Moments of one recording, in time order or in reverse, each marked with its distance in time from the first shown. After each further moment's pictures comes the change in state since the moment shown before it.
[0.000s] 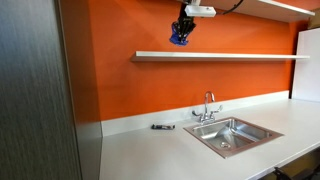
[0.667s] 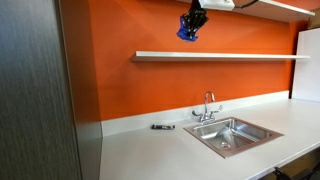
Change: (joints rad) arm 0.002 -0.305 0.003 -0.281 0.072 0.060 0.000
